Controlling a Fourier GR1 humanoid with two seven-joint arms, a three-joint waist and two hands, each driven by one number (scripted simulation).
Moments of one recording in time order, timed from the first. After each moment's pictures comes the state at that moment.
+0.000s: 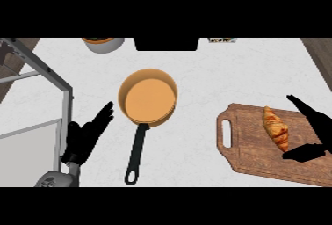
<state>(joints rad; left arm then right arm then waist) -0.08 0.24 -0.21 -1.37 0.13 -0.03 0.11 -0.11 -0.59 0.05 -1.30 0.43 0.10 0.01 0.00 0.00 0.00</state>
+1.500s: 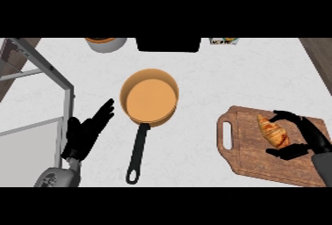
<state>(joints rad) -0.10 0.19 -0.13 -1.36 0.07 -0.11 0.14 -0.37 -0.47 -0.11 -0.55 0.41 0.12 -0.61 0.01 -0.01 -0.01</state>
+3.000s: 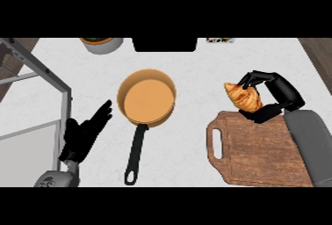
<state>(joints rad) -0.07 0.17 -0.09 -1.39 0.04 -0.12 0.16 -0.57 -0.34 -0.09 -0.84 0.31 0.33 -0.66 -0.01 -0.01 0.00</state>
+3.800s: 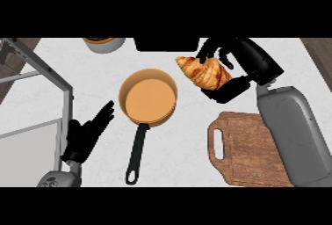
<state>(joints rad) -0.07 0.15 -0.09 -1.38 0.02 -0.14 0.15 -0.72 -0.21 0.07 -1.36 0.41 0.30 -0.03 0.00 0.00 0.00</state>
